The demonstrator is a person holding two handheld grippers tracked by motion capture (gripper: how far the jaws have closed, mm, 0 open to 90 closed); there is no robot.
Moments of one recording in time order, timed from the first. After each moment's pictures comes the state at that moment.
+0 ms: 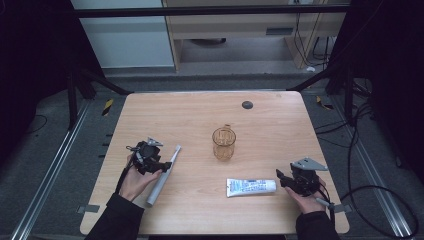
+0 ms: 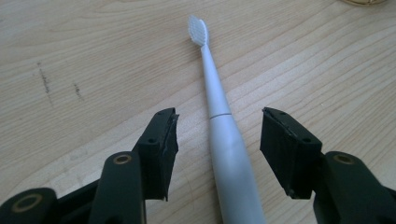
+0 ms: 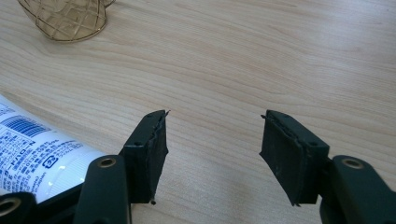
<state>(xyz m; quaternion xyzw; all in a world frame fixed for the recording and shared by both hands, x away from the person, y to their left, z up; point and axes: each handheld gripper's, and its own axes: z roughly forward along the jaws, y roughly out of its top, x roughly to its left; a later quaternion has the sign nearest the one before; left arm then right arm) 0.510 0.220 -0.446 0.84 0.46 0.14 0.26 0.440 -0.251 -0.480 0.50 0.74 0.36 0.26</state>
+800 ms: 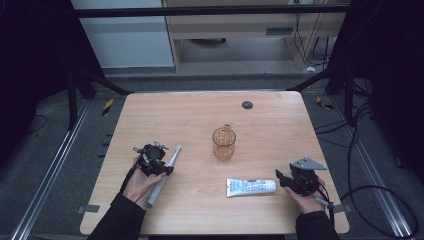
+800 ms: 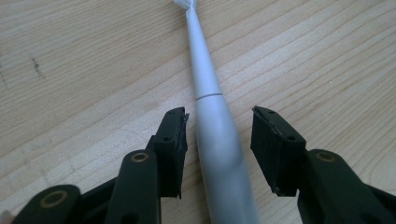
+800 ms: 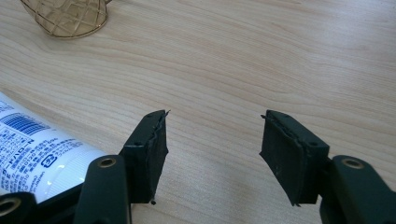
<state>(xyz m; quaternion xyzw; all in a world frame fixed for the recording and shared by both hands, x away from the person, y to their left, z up) 0.515 0.210 -0.462 0.85 0.47 0.11 0.22 0.442 -0.249 -0.482 0.50 0.74 0.36 0.26</state>
